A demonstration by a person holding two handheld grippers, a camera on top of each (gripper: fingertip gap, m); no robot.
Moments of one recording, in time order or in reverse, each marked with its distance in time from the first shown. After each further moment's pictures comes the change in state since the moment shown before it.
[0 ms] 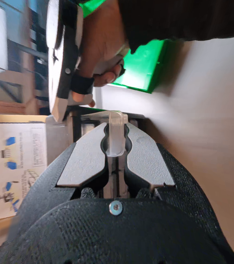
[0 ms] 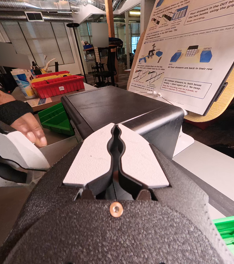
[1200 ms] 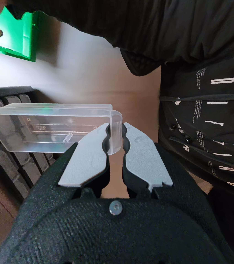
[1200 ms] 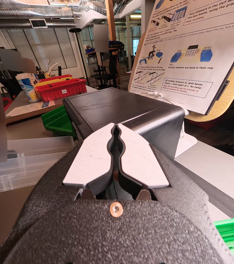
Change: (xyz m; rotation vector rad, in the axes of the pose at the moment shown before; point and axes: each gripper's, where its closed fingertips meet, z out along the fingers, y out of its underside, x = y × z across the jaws) left arm 0.049 -0.021 -0.095 -0.294 0.976 -0.279; right arm 0.001 -0.001 -0.001 0.017 -0.013 0.024
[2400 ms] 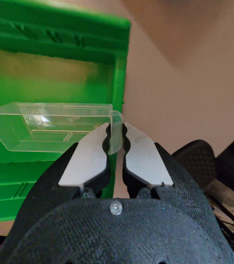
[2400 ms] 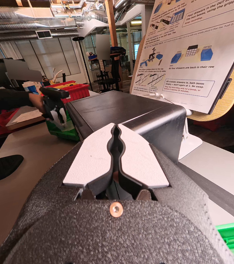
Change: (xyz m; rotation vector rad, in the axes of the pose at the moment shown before) left arm -0.112 0.398 0.060 0.176 -0.205 -0.722; right arm 0.000 -0.001 0.000 0.032 -0.017 0.040
